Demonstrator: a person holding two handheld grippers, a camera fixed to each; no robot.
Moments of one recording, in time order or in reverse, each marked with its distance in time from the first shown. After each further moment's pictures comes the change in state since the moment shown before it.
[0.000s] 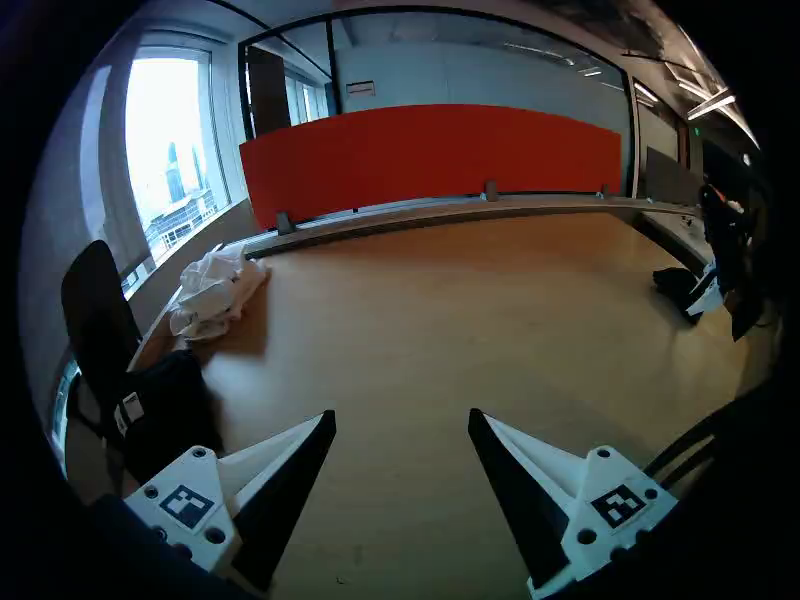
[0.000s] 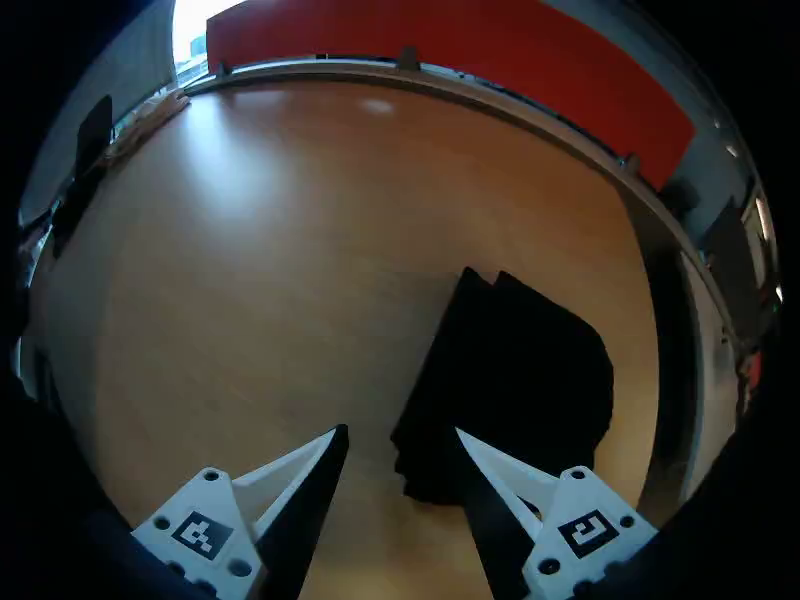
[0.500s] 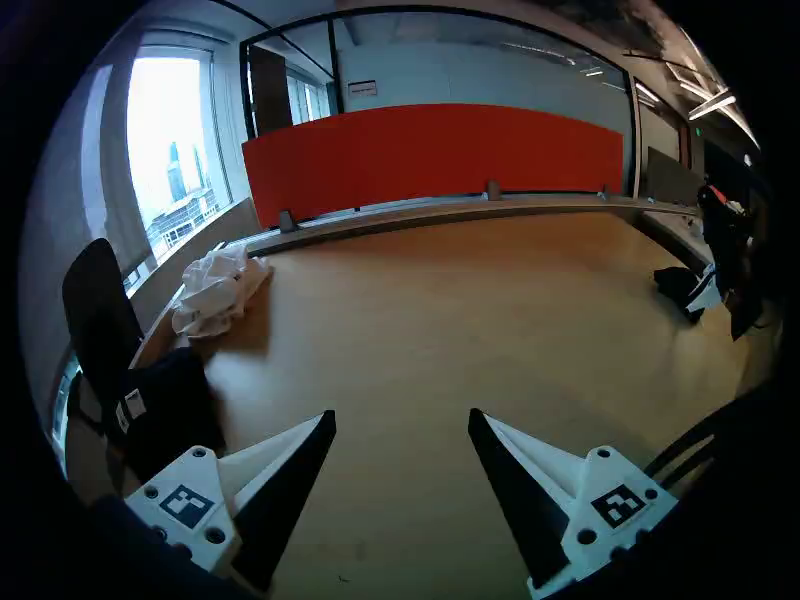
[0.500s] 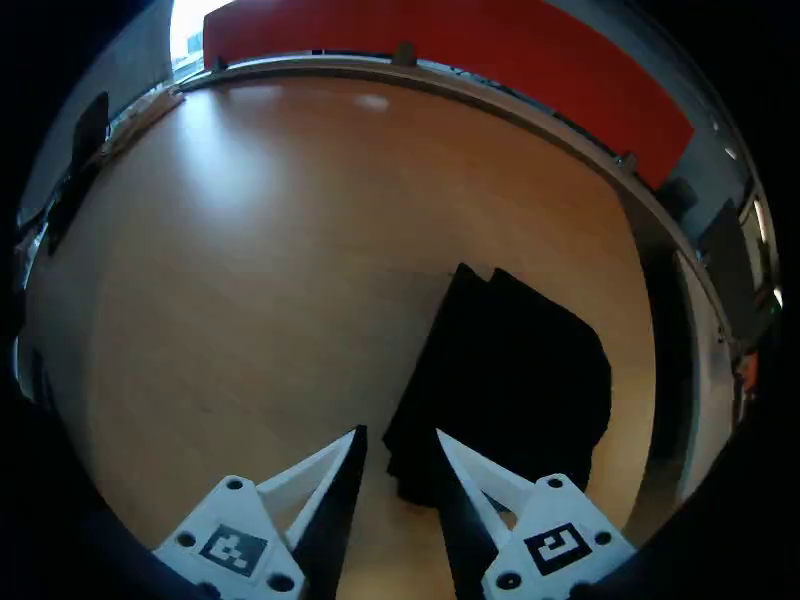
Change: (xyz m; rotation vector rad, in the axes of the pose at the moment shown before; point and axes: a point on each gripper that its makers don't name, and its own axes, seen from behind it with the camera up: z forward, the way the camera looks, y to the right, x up) left arm -0.004 -0.002 -0.003 0.005 -0.002 -0.003; right arm -0.002 0.009 0.006 -0.027 -0.011 -0.006
